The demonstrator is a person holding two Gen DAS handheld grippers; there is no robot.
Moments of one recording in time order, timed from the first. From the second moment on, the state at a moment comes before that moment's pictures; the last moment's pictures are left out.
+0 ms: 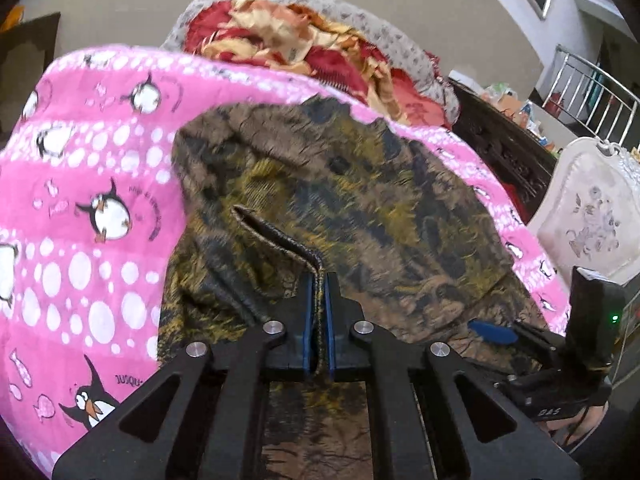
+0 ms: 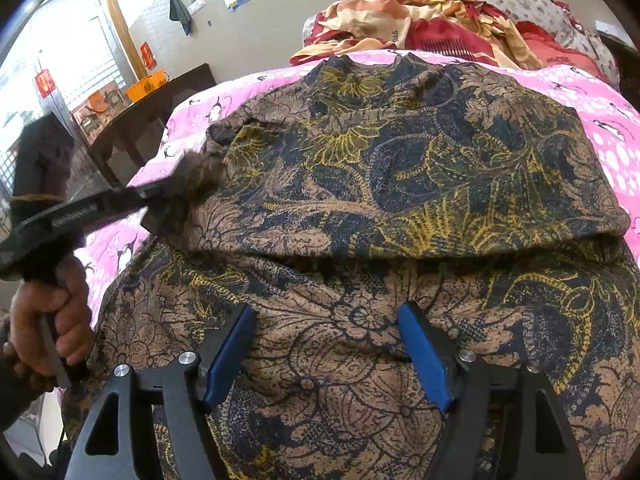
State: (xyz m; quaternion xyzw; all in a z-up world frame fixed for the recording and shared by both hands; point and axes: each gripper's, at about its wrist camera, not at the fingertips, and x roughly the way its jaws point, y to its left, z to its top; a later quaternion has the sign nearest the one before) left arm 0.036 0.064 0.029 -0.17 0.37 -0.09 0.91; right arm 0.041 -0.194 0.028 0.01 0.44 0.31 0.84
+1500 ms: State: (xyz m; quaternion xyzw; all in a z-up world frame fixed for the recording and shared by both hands) left arm 0.066 0.137 0.062 -0.19 0.34 0.05 0.92; right arm 0.052 -0.200 0.044 0.05 0.45 0.29 0.84
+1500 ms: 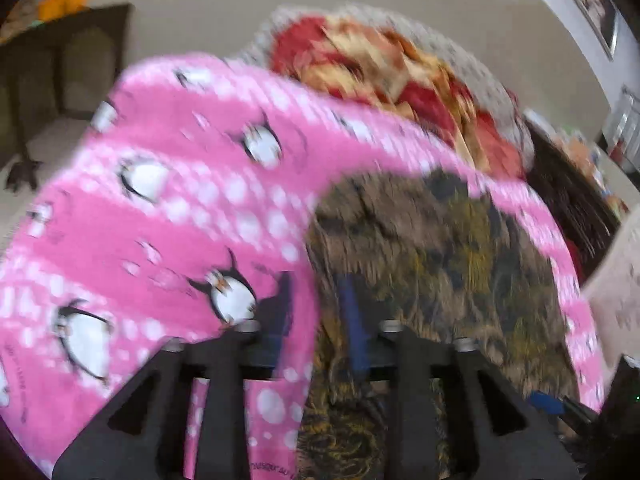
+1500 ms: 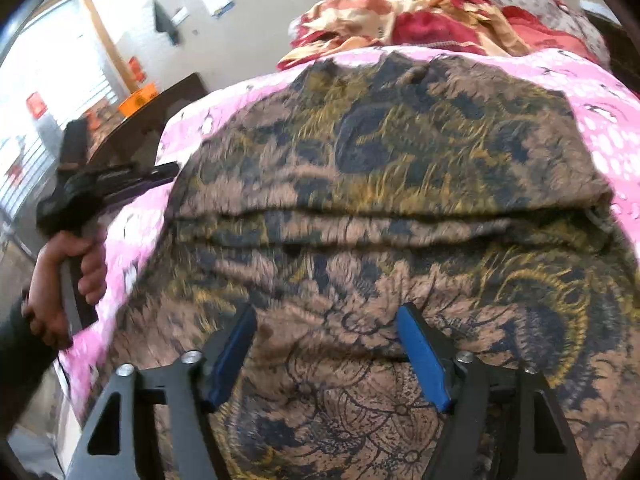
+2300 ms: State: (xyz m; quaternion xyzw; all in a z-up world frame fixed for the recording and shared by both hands) left arm 0.121 0.064 0.012 -0.12 0.39 -0.01 0.91; right arm 0.160 -0.321 0.065 -0.01 0.48 0.16 0.87
